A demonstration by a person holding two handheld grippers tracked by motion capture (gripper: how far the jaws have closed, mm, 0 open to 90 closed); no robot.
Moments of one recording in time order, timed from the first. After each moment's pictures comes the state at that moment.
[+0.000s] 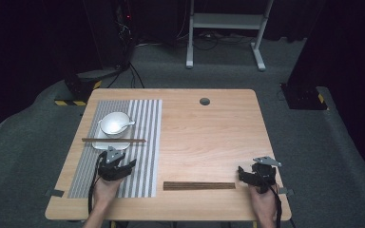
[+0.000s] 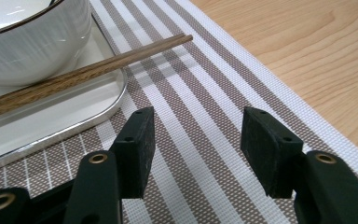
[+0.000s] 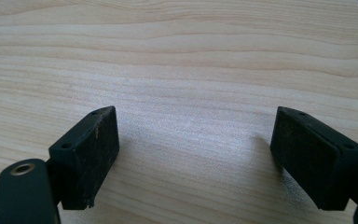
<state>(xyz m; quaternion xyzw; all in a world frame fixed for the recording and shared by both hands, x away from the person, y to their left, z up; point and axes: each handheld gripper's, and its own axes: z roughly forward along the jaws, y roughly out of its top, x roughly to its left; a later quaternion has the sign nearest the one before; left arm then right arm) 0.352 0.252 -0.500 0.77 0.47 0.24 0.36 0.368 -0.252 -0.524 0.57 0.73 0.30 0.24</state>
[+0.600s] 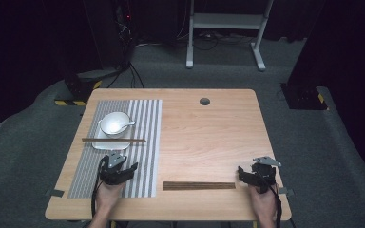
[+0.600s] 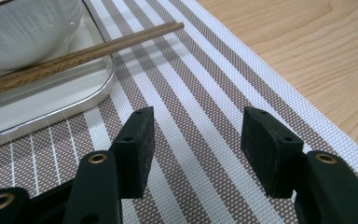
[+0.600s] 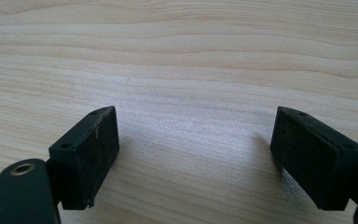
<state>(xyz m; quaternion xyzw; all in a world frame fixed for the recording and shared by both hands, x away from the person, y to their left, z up) 0.342 0.244 -0.507 0.77 0.48 0.25 0.35 0.368 -0.252 -0.524 0.57 0.73 0.30 0.24</state>
